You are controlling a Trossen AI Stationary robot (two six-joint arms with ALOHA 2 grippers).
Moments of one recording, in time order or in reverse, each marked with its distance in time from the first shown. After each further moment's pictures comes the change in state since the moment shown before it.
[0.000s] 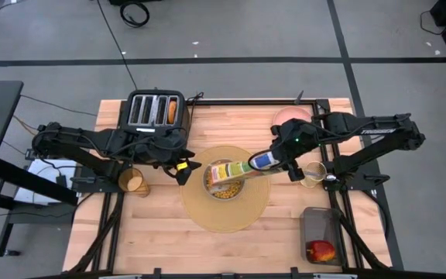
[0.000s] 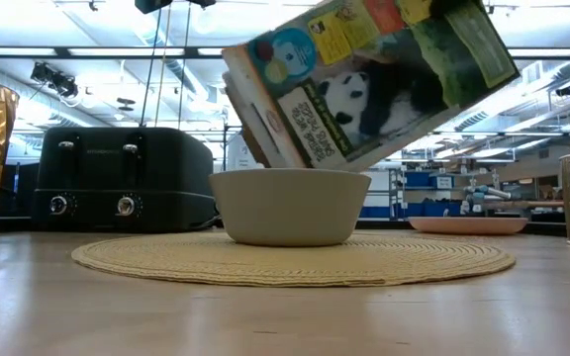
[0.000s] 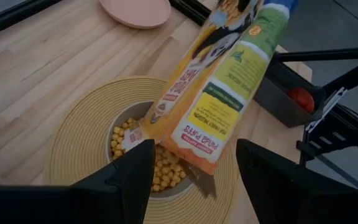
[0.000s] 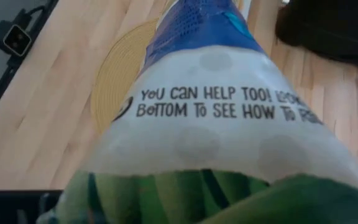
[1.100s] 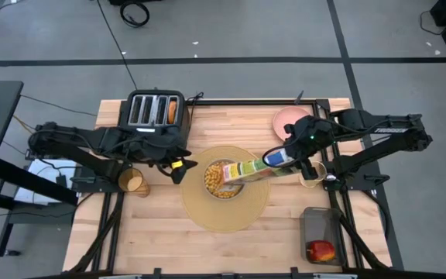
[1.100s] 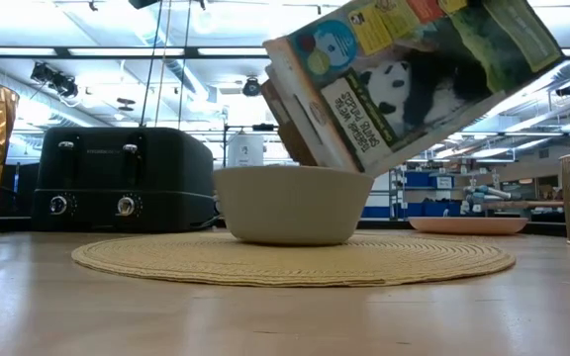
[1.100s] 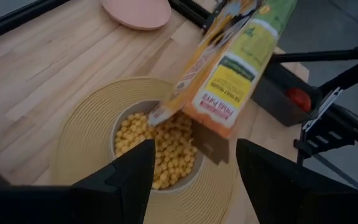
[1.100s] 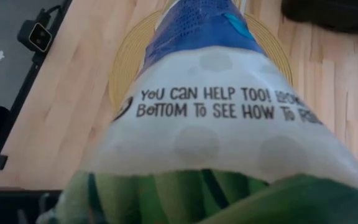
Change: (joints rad) left arm -0.003 -0.041 0.000 -0.025 0.000 0.001; right arm -0.001 -0.110 -0.012 -0.127 -0.027 0.078
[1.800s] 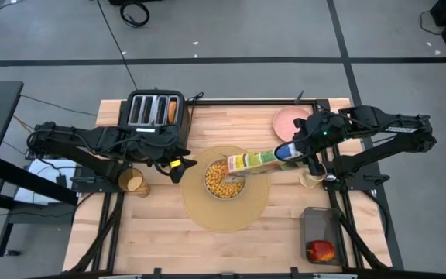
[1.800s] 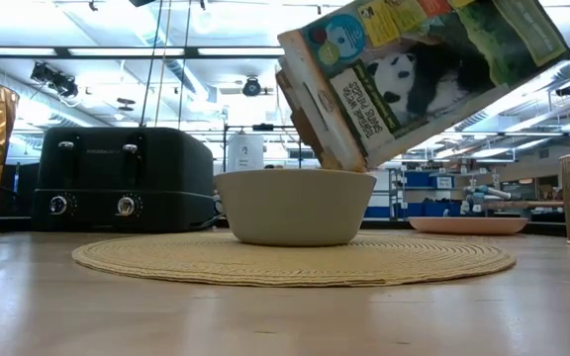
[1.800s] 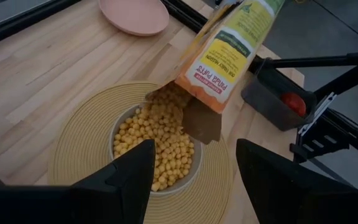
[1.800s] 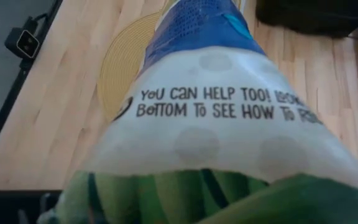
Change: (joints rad) left arm 0.000 -0.012 0.000 0.004 -0.008 -0.001; right arm -0.009 -0.084 0.005 -0.034 0.056 0.017
